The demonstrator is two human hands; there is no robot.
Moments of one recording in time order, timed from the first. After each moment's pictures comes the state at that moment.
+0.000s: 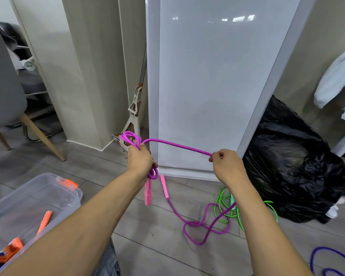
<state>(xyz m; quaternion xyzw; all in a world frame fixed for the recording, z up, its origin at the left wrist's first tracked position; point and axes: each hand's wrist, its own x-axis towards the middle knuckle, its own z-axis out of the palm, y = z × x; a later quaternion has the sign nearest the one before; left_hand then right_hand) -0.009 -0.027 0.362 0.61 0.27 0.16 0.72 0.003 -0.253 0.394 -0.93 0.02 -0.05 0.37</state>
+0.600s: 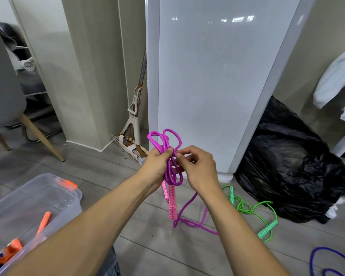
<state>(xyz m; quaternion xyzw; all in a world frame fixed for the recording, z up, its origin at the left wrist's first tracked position) -0.031 -0.070 0.382 0.51 0.10 0.03 0.85 -0.027 -0.192 0.386 -0.80 -0.10 -0.06 0.59</state>
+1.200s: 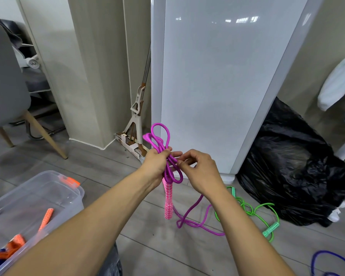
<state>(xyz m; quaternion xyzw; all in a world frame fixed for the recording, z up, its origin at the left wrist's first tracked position) -0.025 -0.059 0.384 0.53 0.18 0.03 0.83 -0.027 -0.198 0.391 -0.87 -0.13 -0.02 0.47</state>
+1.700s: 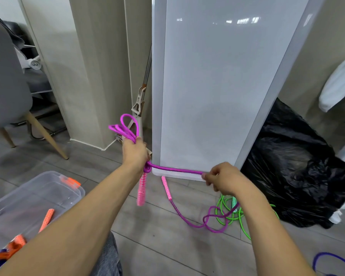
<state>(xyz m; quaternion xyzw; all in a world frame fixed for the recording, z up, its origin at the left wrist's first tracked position) -0.006 -0.010 0.380 0.57 0.26 0.22 0.74 -0.003 -0.256 0.391 -0.95 -0.05 0.17 0.26</state>
